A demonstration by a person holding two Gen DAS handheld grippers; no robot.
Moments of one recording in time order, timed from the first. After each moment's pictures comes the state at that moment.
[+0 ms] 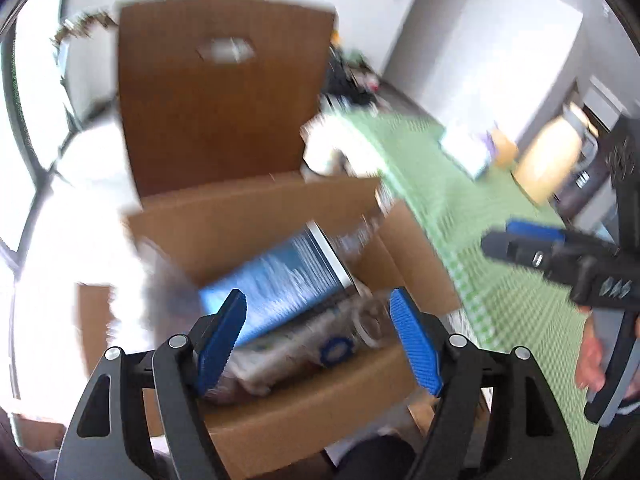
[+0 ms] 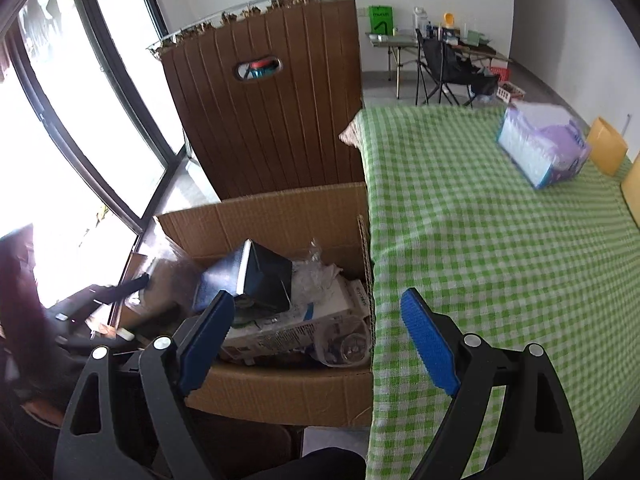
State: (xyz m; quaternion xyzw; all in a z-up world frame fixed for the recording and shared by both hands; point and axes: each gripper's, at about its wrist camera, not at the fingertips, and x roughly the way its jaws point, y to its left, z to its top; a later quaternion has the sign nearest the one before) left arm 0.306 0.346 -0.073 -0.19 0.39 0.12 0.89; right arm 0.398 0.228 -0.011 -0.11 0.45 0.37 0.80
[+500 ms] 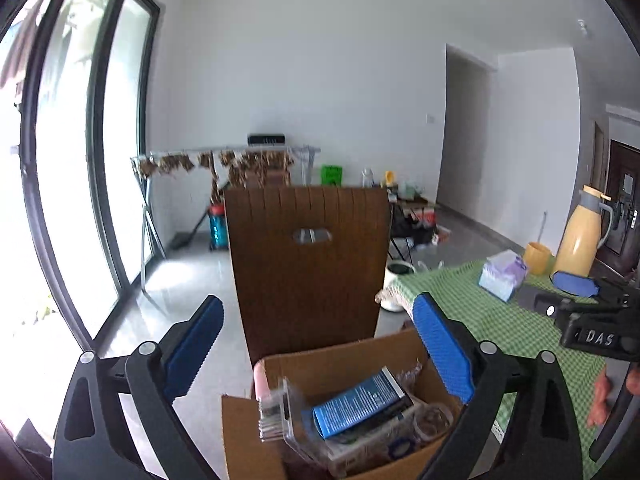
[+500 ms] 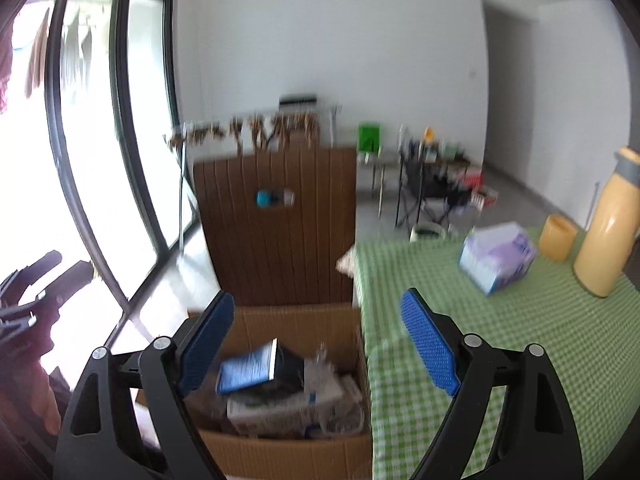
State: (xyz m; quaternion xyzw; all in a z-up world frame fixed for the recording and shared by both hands) left arm 0.206 0.339 0.063 -0.07 0.17 0.27 0.95; right arm 0.325 0.197 0.082 -0.06 0.23 0.36 0.90
